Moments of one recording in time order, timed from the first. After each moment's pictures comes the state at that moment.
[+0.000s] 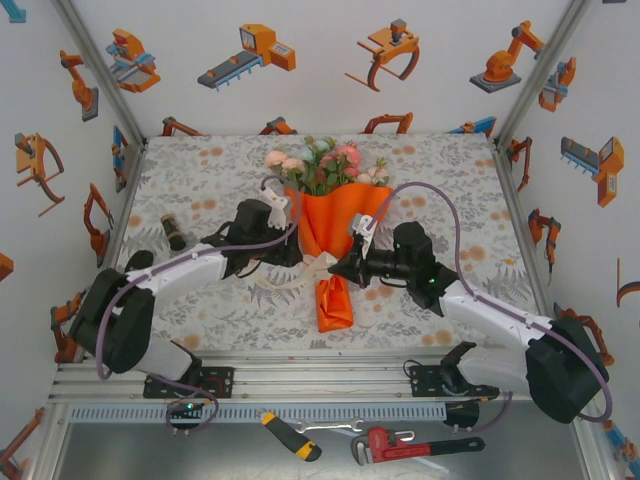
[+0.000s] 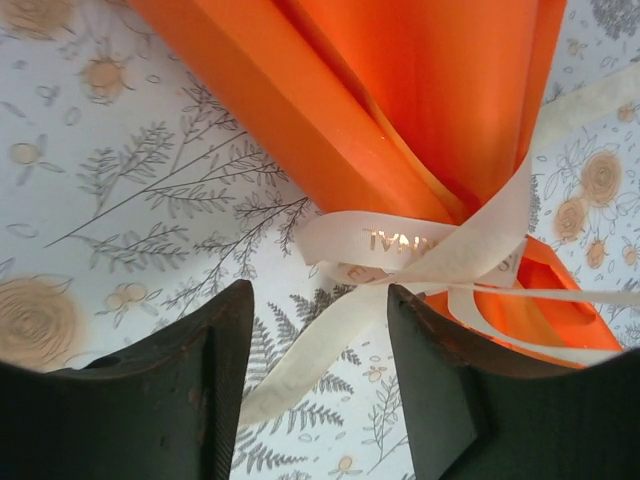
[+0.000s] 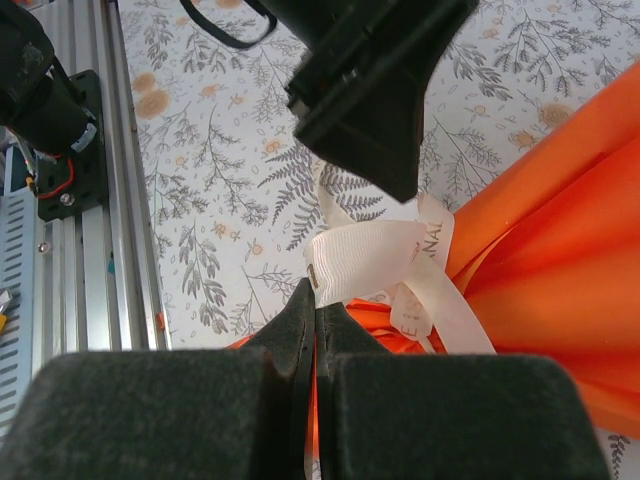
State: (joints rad) left arm -0.63 1.48 0.82 -0.07 0.18 -0.28; right arm 0.66 1.14 0.56 0.30 -0.65 -0.02
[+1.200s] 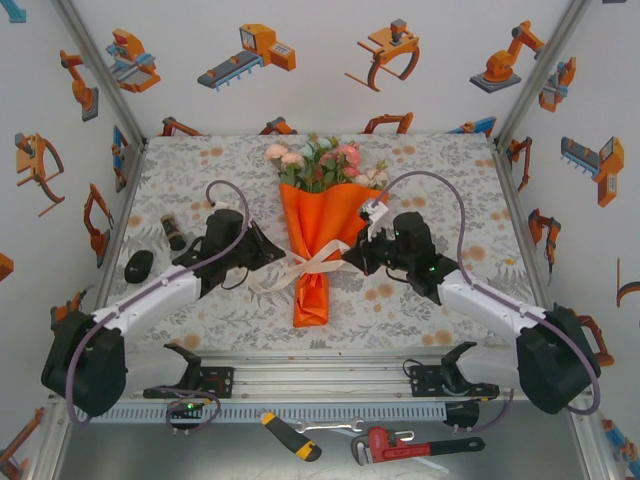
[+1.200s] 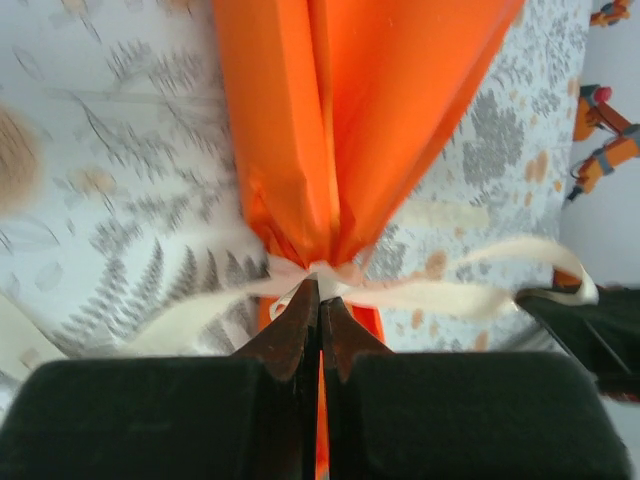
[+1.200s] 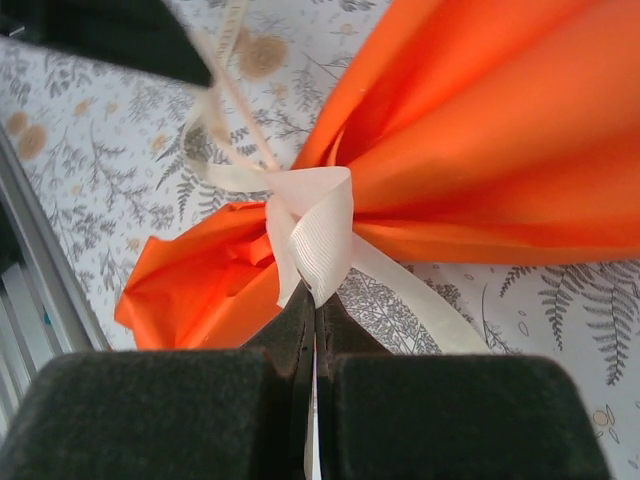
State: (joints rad) left arm -0.57 1.20 0.65 -0.07 0.15 -0.88; right arm 0.58 1.22 0.63 0.16 -0.45 0.13
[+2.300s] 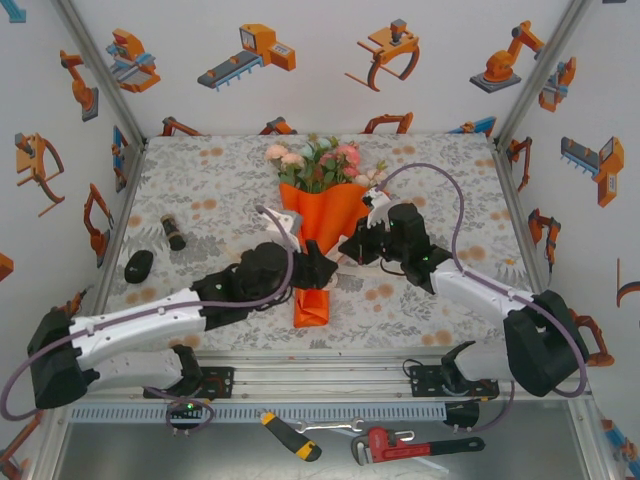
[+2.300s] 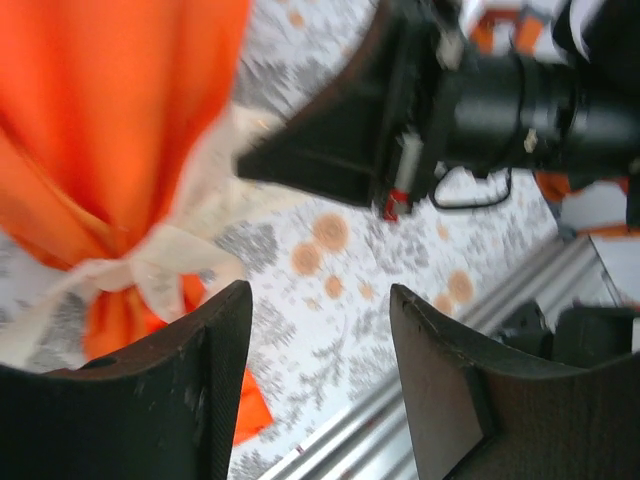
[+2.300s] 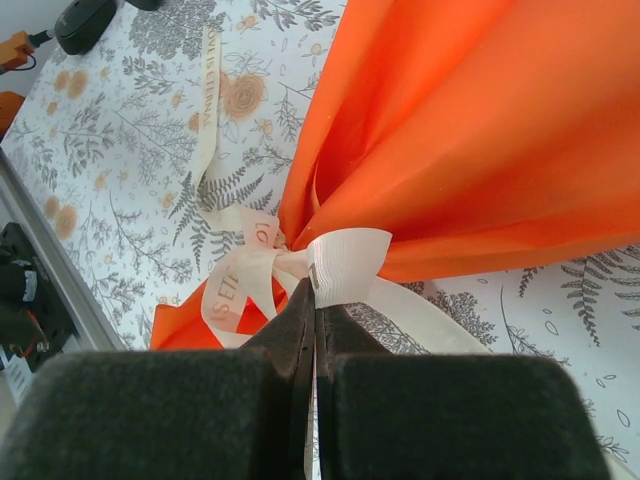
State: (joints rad) left arm -1.12 1.09 0.78 -0.02 -0.36 -0.65; right arm 0.56 1.31 0.68 0.18 -0.41 0.32
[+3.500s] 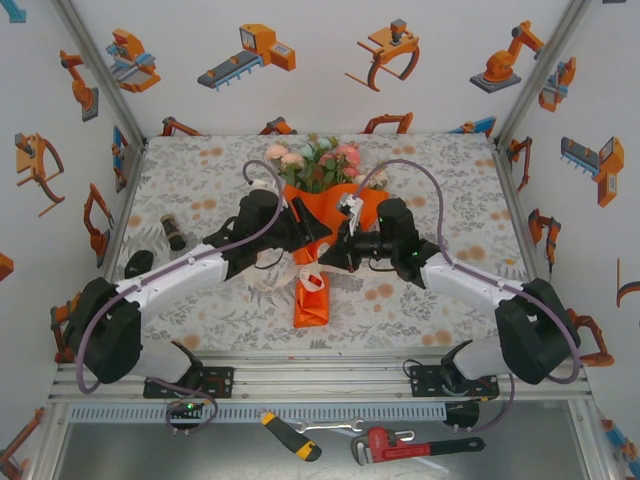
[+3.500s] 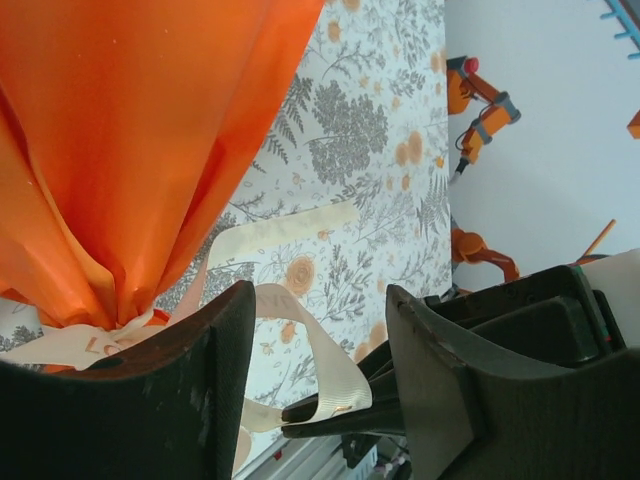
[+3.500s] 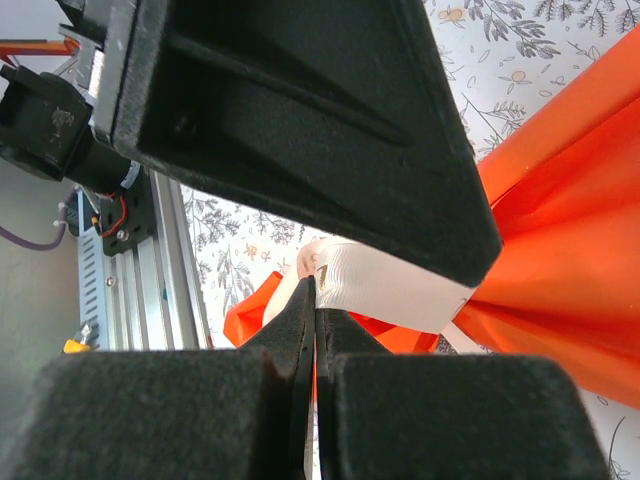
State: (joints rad) left arm -0.73 1.41 0.91 0.02 0.16 -0.96; right arm 0.62 1.38 0.75 0.23 -0.75 0.15
